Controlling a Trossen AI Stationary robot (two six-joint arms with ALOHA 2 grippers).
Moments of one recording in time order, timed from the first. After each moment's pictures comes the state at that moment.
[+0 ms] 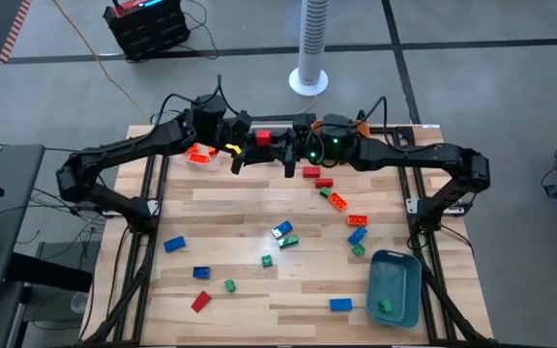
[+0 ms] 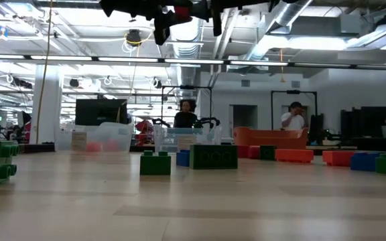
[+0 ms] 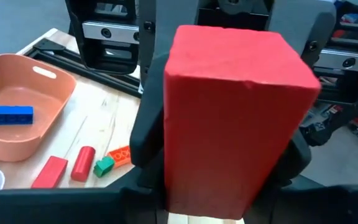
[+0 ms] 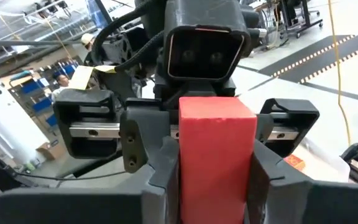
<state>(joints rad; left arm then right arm) 0.47 1.37 1.26 -0.15 0.58 -0.28 -0.20 1.57 1.30 0.25 -0.09 0.41</state>
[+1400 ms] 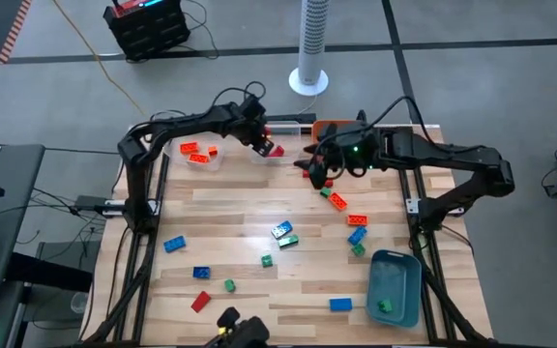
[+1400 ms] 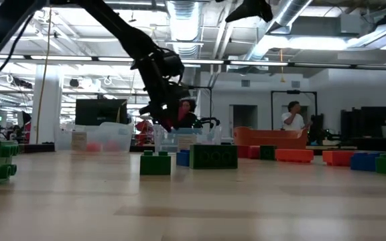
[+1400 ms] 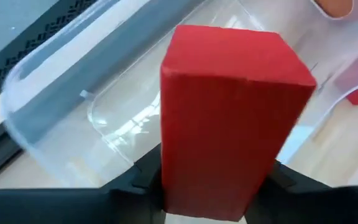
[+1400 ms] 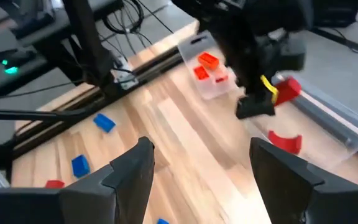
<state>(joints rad) 0.66 1.95 1.50 -0.58 0.03 -0.16 -0.11 1.37 1.45 -0.58 0.19 0.42</state>
